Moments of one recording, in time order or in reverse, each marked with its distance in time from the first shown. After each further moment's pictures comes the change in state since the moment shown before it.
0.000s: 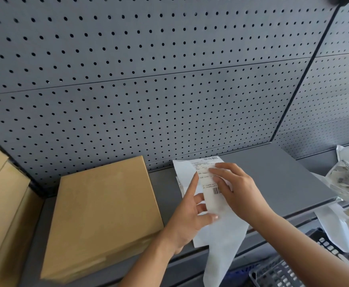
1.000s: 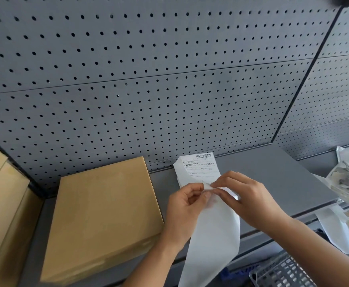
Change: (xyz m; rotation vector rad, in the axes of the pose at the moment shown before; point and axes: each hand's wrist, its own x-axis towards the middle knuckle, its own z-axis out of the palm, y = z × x) left_hand 0.003 0.007 0.001 0.016 0.291 0.279; right_hand -0.008 -0.014 -0.027 -0.079 -0.025 -0.335
